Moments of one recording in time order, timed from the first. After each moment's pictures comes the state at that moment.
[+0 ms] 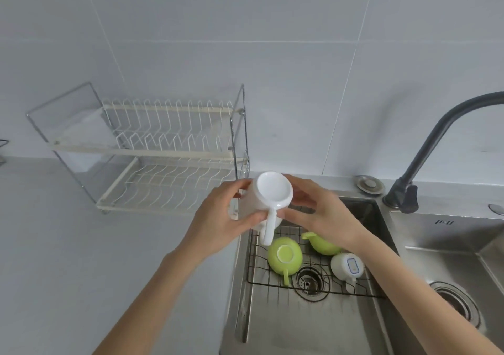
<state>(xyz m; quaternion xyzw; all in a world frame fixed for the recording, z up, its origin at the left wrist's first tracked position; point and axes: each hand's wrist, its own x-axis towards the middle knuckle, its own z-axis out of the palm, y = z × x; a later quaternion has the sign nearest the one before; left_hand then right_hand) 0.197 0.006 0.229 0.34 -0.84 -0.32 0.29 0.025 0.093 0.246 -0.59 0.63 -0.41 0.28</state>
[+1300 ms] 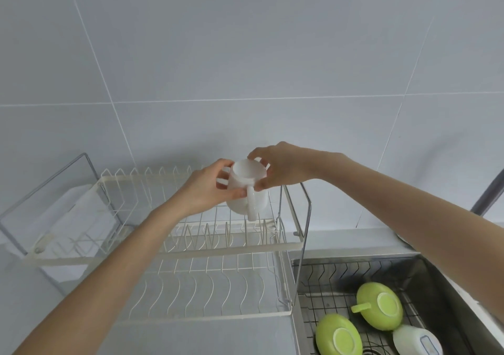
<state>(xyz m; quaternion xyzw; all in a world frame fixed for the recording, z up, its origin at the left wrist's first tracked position) 0.221 -0.249 0.303 0.32 -0.86 -0.34 0.19 0.073 -0.168 0.354 -0.67 0.73 -0.04 0.11</state>
